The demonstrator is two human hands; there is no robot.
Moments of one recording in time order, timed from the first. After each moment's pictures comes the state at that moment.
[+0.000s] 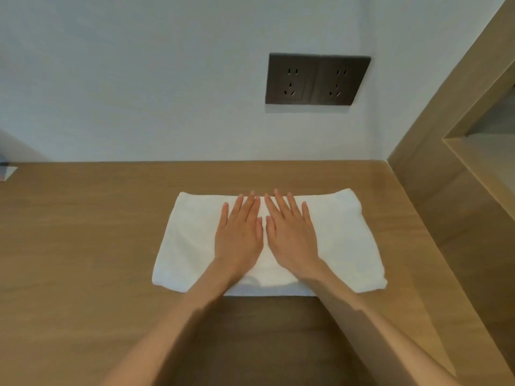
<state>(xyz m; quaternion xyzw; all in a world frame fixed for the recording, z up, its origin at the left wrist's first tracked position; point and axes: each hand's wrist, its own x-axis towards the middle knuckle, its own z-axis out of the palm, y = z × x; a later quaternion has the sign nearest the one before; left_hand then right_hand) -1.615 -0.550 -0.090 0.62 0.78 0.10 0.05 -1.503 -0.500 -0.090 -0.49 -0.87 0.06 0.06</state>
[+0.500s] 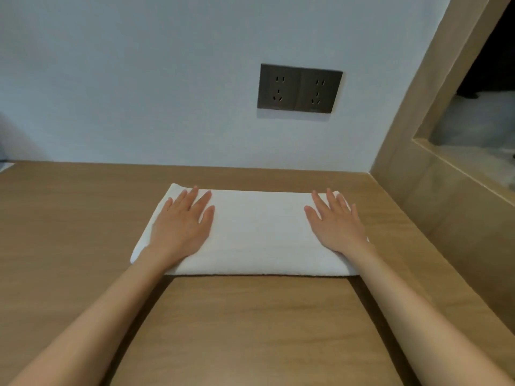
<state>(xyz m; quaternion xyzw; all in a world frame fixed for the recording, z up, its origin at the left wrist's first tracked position) -1.678 -0.594 -0.102 0.58 0.80 0.13 0.02 -1.413 -0.471 -0.098 -0.57 -0.82 0.06 0.05</state>
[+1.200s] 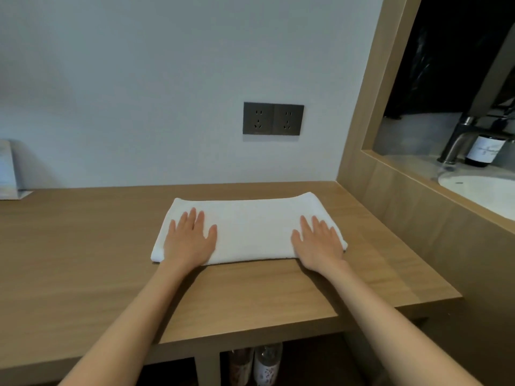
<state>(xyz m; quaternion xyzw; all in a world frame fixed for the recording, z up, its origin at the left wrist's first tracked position) -1.652 -0.646 -0.100 0.56 0.82 0.12 0.03 -1.408 -0.580 -0.093 -0.63 -0.77 0.08 0.05</state>
